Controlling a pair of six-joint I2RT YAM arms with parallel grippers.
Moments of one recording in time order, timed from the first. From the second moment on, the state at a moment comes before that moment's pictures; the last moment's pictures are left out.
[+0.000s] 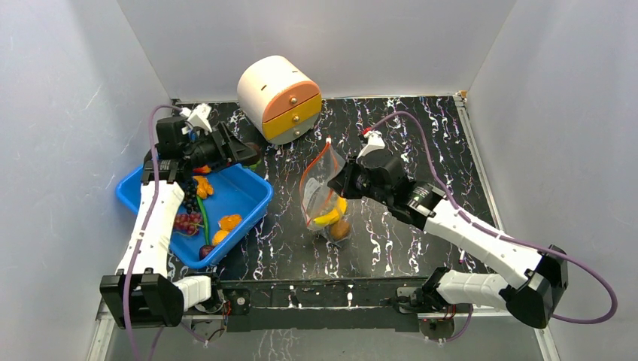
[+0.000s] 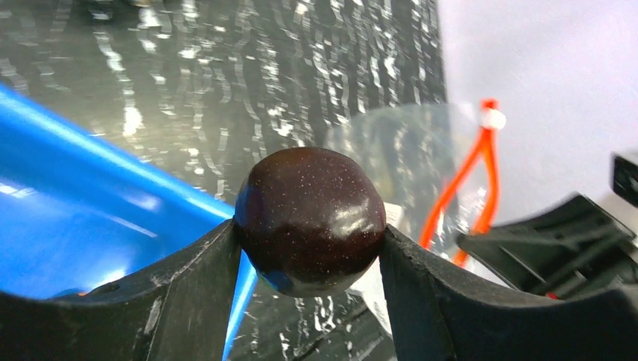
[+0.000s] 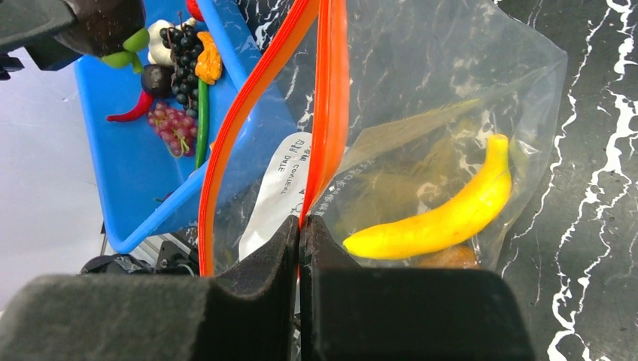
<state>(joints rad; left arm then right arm) 0.05 1.18 1.13 -0.61 0.63 -0.46 0.81 1.13 1.01 -0.35 0.08 0.70</state>
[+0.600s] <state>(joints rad) -0.22 1.13 1.01 -0.18 0.88 -0.72 0.81 1.19 1.01 -0.25 0.02 0.76</state>
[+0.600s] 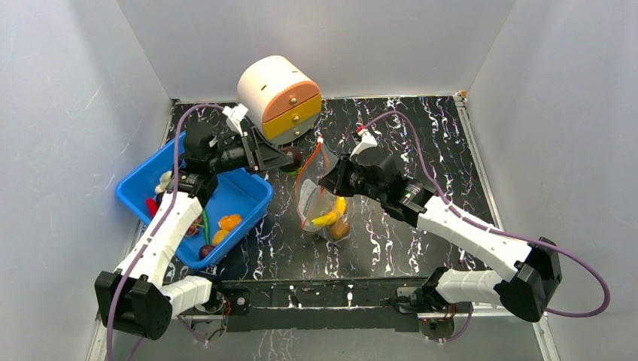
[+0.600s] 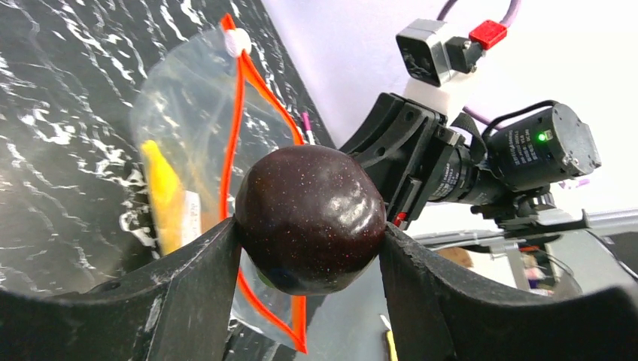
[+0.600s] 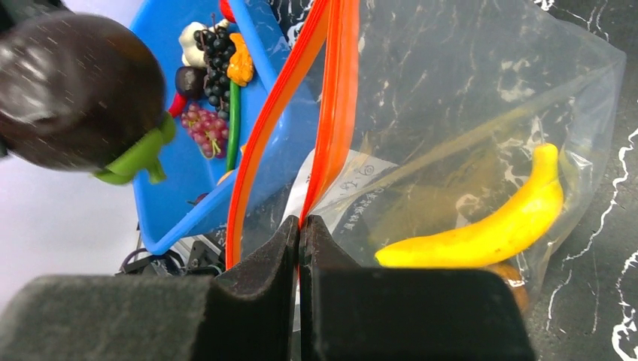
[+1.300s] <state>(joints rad) -0.40 1.21 0.91 -0.15 0.76 -0.72 0.81 1.19 1.01 -0.20 0.00 0.74</state>
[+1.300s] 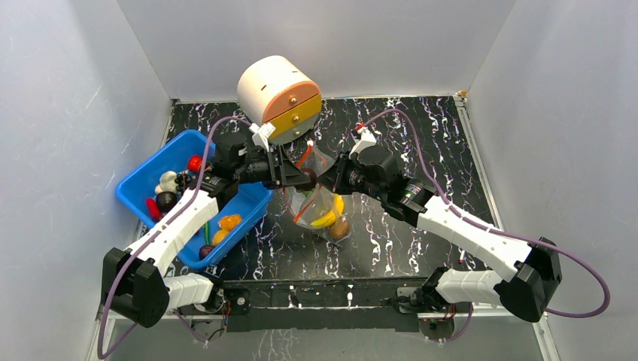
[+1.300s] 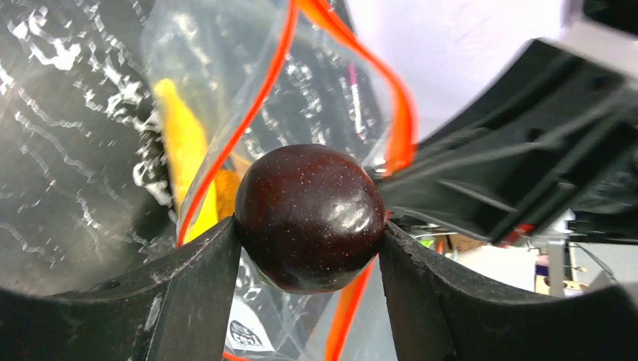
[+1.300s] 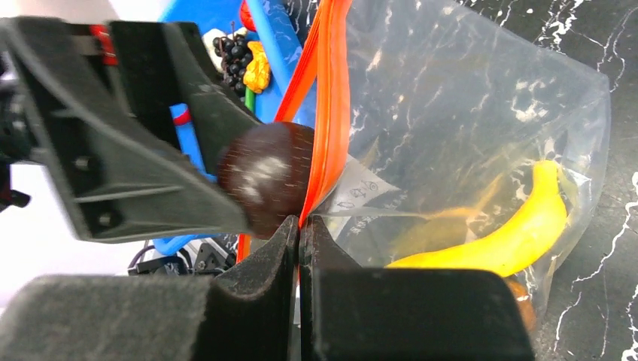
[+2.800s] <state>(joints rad) -0.44 1.16 1.26 -0.64 0.43 -0.58 0.81 1.01 0.92 -0.12 -0.01 0.78</state>
